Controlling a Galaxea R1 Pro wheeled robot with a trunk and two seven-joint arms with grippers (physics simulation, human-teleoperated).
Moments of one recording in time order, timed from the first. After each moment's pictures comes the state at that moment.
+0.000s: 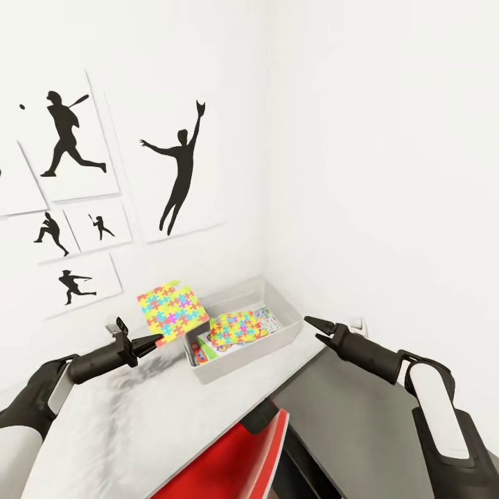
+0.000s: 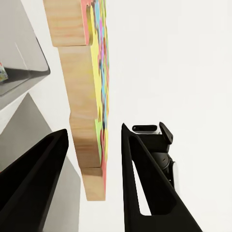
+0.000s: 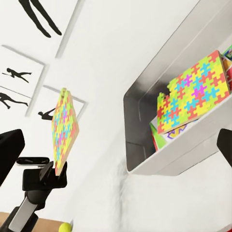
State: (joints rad) left arm -0.66 0.30 0.24 -0.71 0.33 1.00 -1.45; right arm -0.38 -0.06 -0.19 -1.59 -1.02 1.04 0.17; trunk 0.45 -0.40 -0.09
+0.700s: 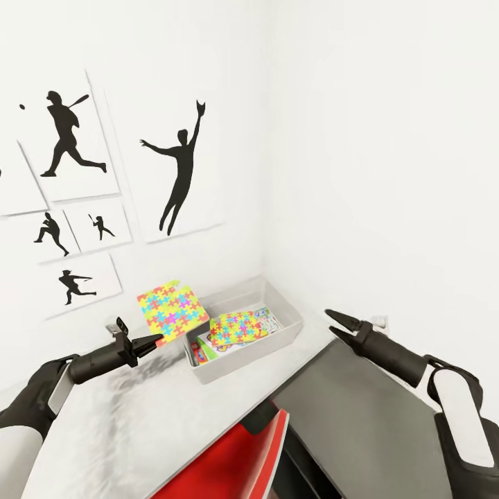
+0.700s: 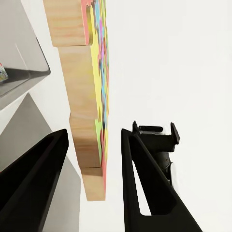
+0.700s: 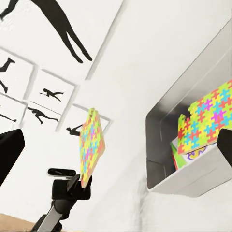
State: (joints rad) left arm -0.66 0.30 0.24 -0.71 0.33 1.00 -1.45; right arm -0.36 -0.10 -0.29 -1.59 -1.03 1.04 0.35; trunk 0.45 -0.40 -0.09
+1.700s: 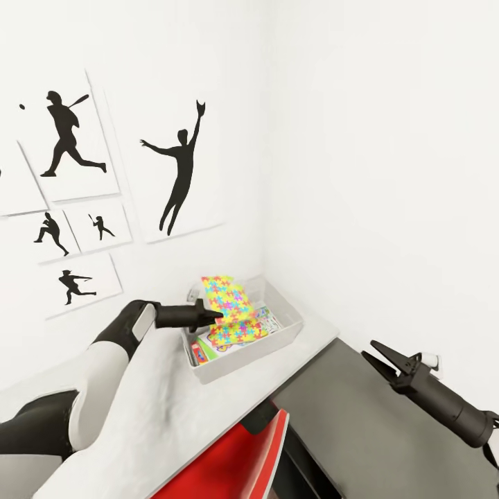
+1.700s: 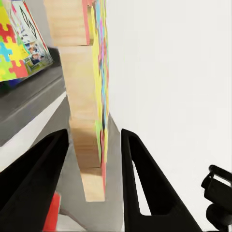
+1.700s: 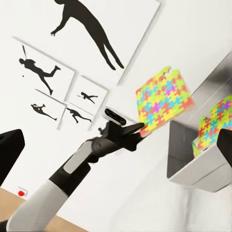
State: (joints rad) left arm -1.05 0.03 0.20 -0.44 0.21 1.03 -0.85; right arm -0.13 -0.19 -0.42 -1.58 -0.99 0.97 0.80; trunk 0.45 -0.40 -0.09
